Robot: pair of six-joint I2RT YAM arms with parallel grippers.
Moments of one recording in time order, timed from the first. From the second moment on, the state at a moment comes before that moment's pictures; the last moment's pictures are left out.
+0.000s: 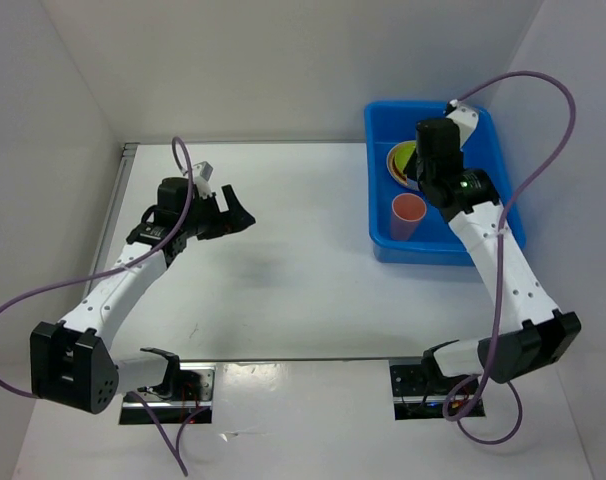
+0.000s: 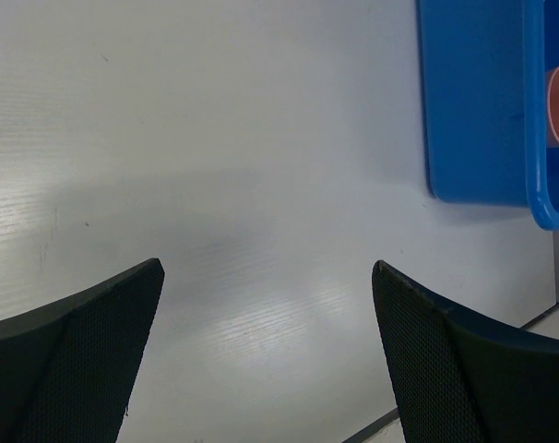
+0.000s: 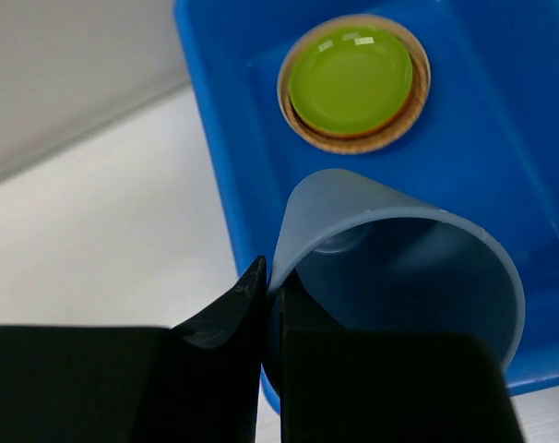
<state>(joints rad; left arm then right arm) -0.22 1.22 0.95 -0.31 0.28 -0.50 0.31 1.33 1.56 -0.69 0.51 0.51</state>
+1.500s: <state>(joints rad) -0.25 1.38 0.94 -0.17 0.35 -0.55 0.29 1.54 1.50 -0.71 0.45 0.48</state>
